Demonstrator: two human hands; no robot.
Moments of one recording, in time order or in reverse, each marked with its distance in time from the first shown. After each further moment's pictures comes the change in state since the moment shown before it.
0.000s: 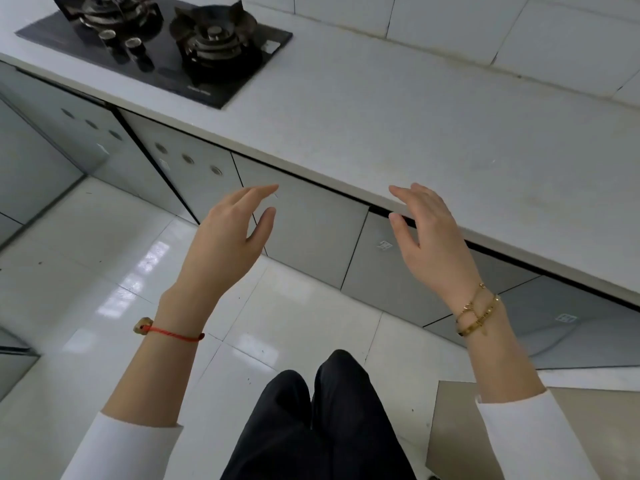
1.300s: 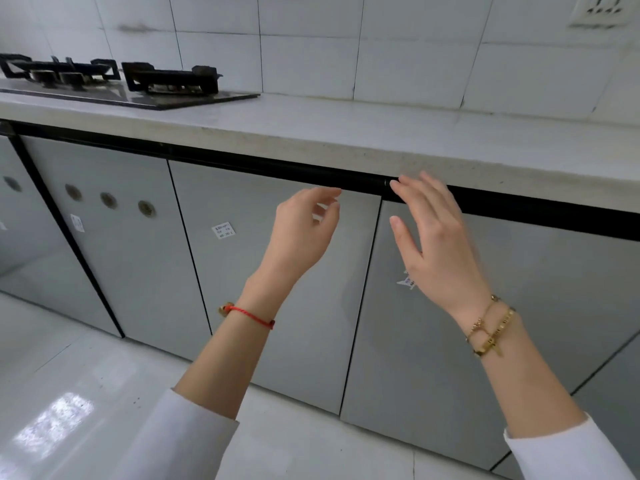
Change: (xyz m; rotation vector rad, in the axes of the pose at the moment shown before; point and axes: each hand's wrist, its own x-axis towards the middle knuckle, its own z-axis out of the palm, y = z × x) left_hand 0.097 -0.091 0.304 -0.456 0.282 0.263; right_hand 0.044 0.160 0.231 -0.246 0.570 -0.283
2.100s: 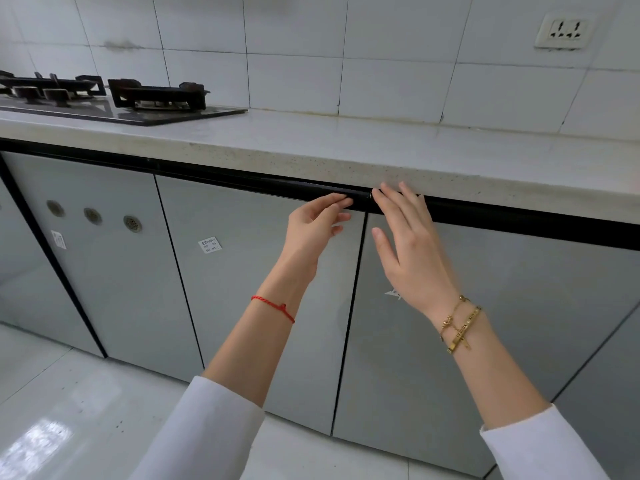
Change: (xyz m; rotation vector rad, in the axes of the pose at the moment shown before) left_hand 0.017 0.013 0.029 -0.788 -0.070 -0.384; right_hand 0.003 0.006 0.013 -0.034 -0.032 0.005
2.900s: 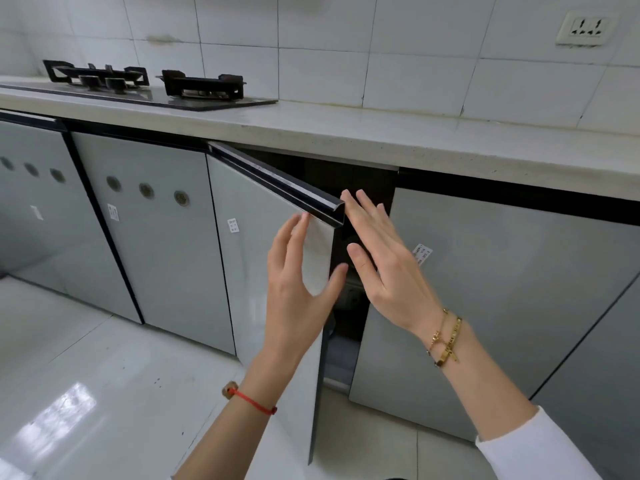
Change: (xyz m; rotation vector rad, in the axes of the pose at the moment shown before) left_hand -0.145 -0.035 -0.072 0.721 0.259 0.599; right_hand -0.057 -0.095 -0.001 0.340 -0.059 -0.223
